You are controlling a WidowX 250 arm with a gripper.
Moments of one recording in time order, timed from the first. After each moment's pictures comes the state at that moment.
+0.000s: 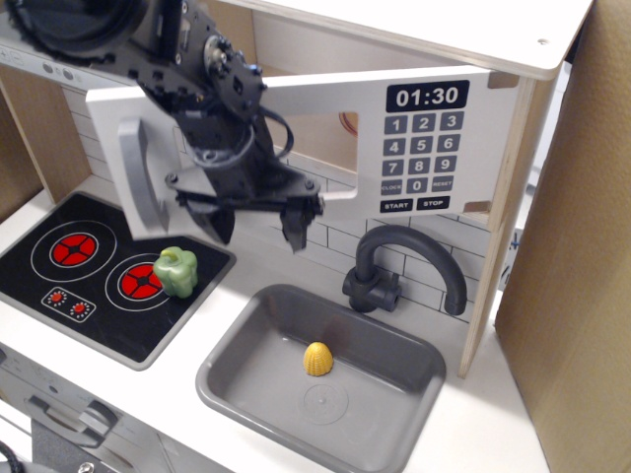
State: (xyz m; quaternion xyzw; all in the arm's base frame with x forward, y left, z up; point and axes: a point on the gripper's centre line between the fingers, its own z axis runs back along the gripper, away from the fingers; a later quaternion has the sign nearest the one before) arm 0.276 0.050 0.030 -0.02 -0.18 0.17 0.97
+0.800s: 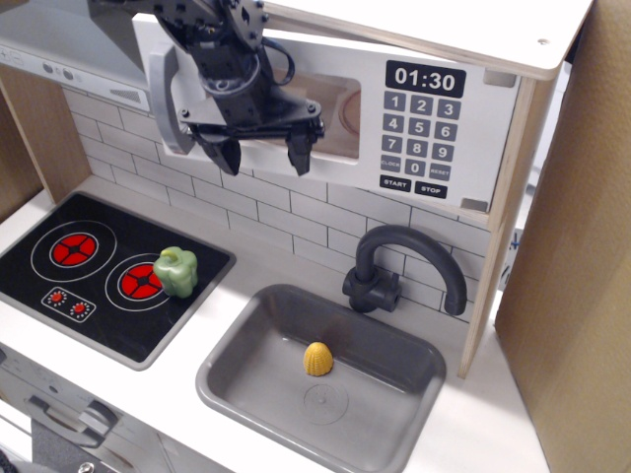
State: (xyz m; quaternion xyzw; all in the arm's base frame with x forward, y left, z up) arm 0.331 0.078 0.040 -0.02 -0.20 0.21 0.96
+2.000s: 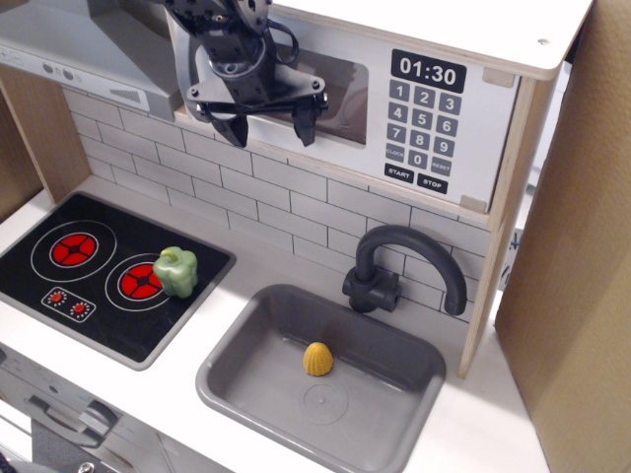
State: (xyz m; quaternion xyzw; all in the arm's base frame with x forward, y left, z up) arm 0.359 0.092 0.043 -0.01 -0.25 0.21 0.94
